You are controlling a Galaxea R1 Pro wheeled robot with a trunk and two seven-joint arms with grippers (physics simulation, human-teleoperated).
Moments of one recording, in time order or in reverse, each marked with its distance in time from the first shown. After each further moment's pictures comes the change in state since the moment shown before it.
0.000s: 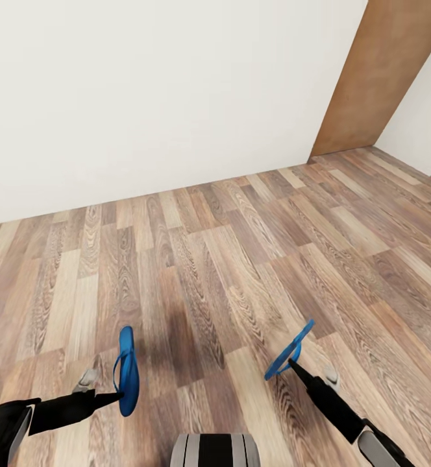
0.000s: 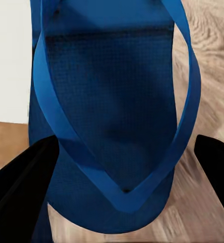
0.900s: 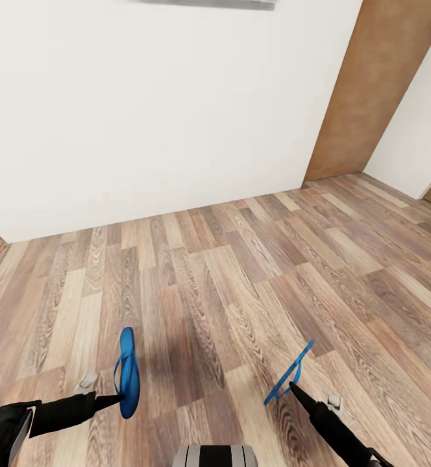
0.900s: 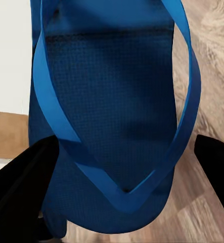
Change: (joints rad) left arm 0.001 -0.002 -0.002 0.016 0.002 -0.015 -0.002; right arm 0.002 0.019 0.015 0.201 0.015 -0.017 0.199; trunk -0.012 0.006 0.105
